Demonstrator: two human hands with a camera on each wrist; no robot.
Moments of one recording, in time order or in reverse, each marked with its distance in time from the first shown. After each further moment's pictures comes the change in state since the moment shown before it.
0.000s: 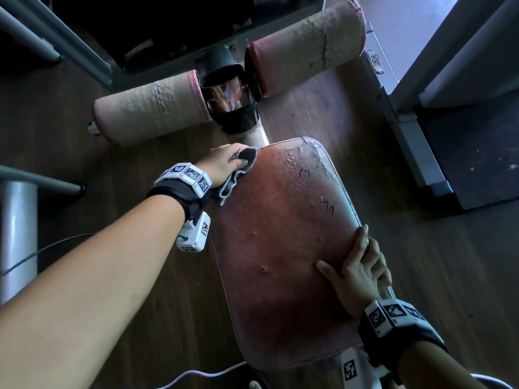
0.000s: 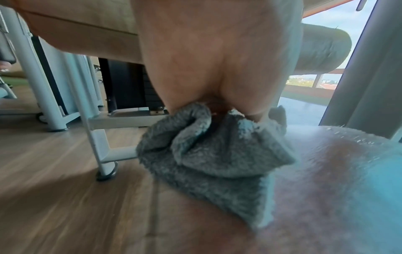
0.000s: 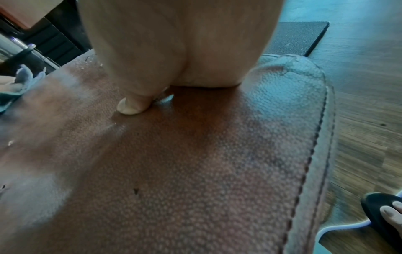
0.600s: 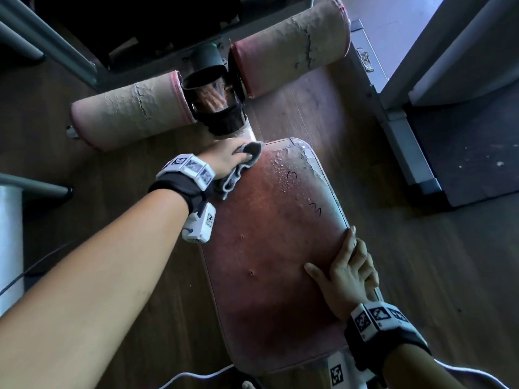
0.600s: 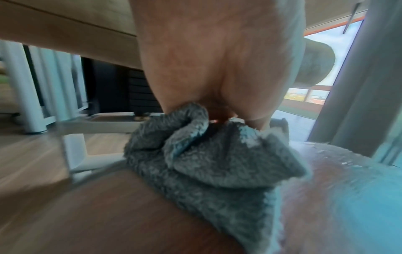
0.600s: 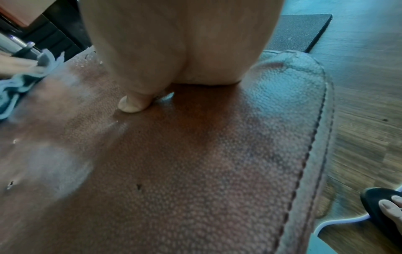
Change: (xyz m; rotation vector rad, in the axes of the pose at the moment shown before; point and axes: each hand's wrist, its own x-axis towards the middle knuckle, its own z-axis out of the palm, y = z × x) left_hand 0.026 0.033 0.004 0.067 -0.056 0.007; right_hand -0.001 -0.002 -0.001 -0.003 -0.015 0.007
